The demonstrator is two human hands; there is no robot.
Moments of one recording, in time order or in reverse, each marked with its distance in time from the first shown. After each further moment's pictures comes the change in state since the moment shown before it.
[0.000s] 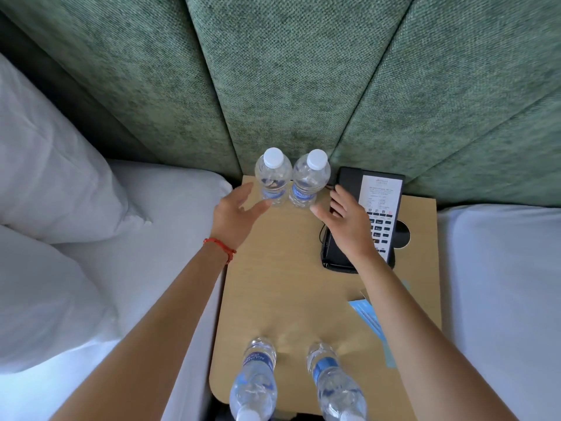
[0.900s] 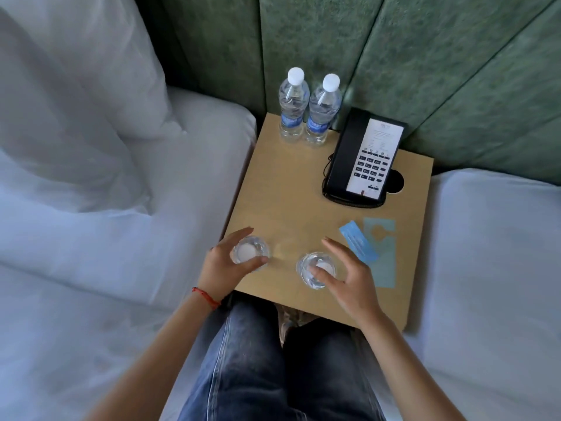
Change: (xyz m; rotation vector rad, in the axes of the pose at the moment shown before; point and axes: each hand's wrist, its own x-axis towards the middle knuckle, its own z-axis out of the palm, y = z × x) left_hand -0.268 -0.092 0.006 0.128 0.072 -0.040; right_hand -0.247 0.075 -0.061 -0.271 -0.245 -0.188
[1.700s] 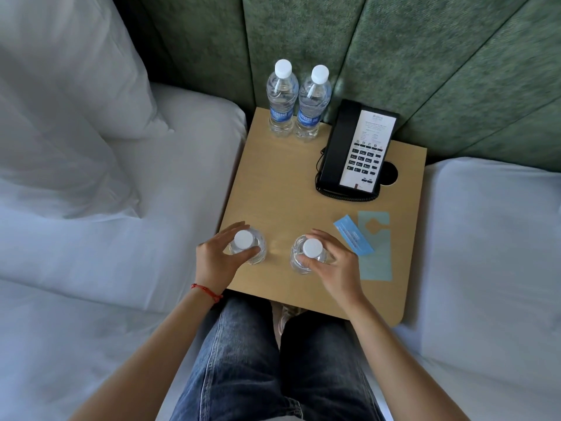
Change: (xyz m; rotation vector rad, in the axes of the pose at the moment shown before) left_hand 0.012 -0.002 0.010 -0.091 0.163 0.089; right_hand 0.022 0.012 0.019 0.157 0.096 0.010
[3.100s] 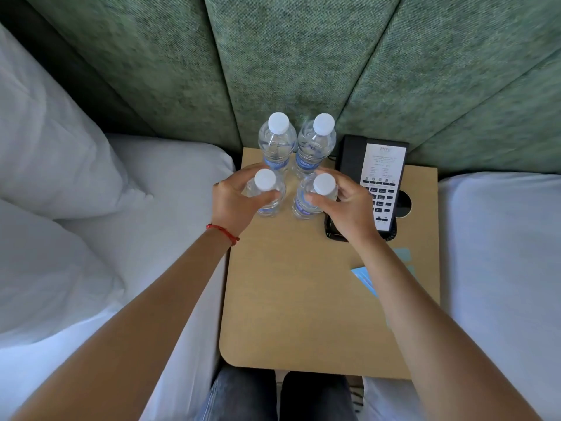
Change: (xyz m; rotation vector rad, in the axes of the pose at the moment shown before) left_hand 0.232 0.067 0.029 -0.063 -0.153 0.208; right_hand 0.213 -0.057 0.010 0.108 0.200 0.016
